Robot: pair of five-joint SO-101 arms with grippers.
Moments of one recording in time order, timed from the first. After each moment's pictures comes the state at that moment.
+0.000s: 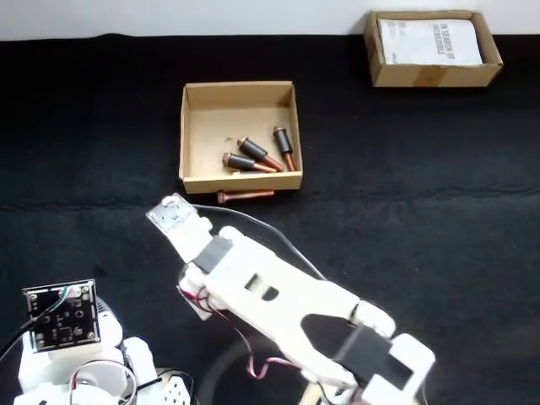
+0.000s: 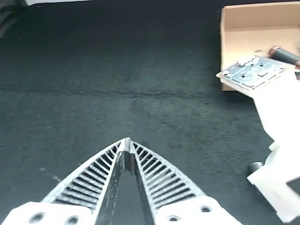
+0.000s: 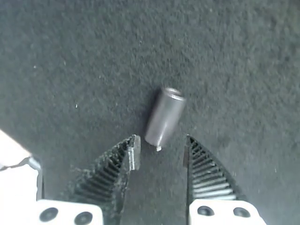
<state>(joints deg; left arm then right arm) -29.0 -104.0 40.3 100.4 -10.9 -61.6 2.2 23.3 64.0 -11.5</state>
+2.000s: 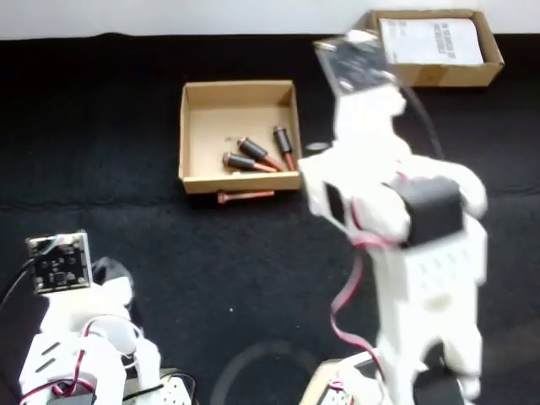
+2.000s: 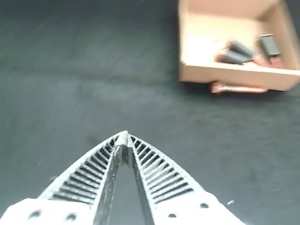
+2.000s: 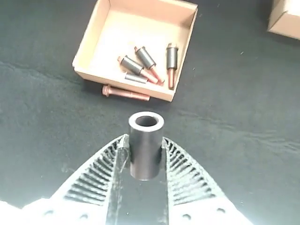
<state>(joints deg) -14.6 -103.9 56.7 88.4 5.1 -25.4 -25.1 -19.8 100.4 0.7</state>
